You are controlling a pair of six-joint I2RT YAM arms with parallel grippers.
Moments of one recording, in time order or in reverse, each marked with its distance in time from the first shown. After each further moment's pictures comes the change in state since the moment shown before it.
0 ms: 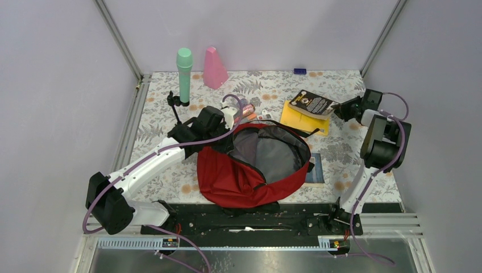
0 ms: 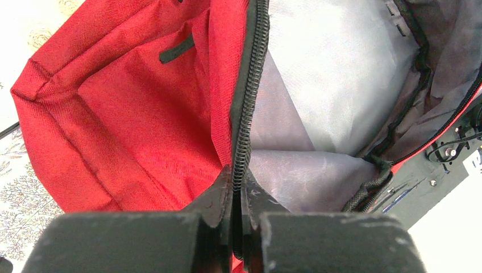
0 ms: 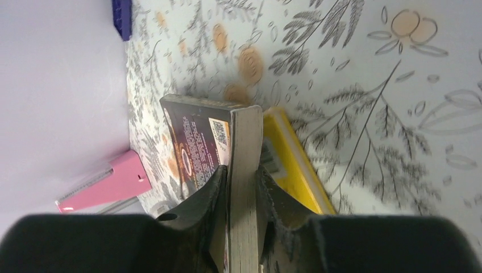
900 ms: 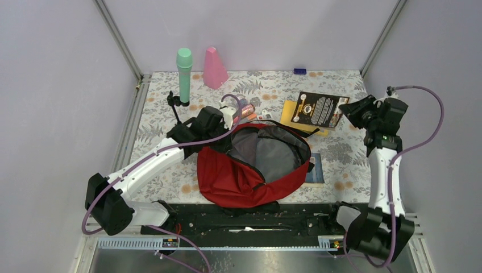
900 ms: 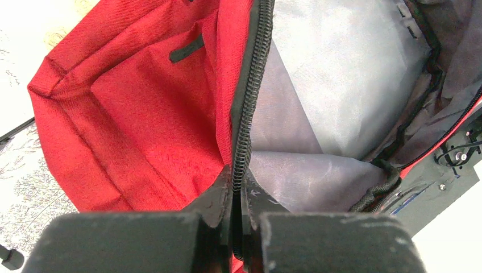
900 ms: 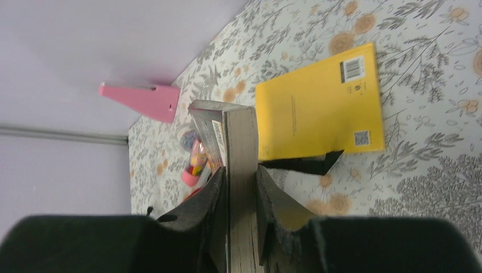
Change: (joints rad) left arm 0.001 -0.003 0.000 -0.006 -0.030 0.007; right arm 0.003 -0.914 -0.333 -0.211 -0.010 -0.276
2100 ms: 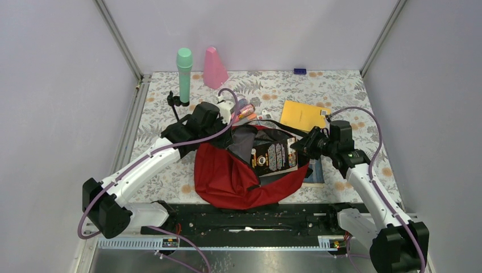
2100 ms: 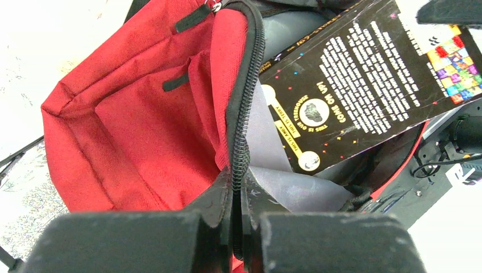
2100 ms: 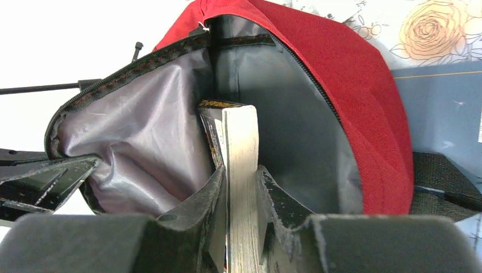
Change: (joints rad) left arm 0.006 -0.034 0.051 -0.006 0.017 -0.010; right arm 0.505 -0.169 -0.282 -0.171 -0.013 0.121
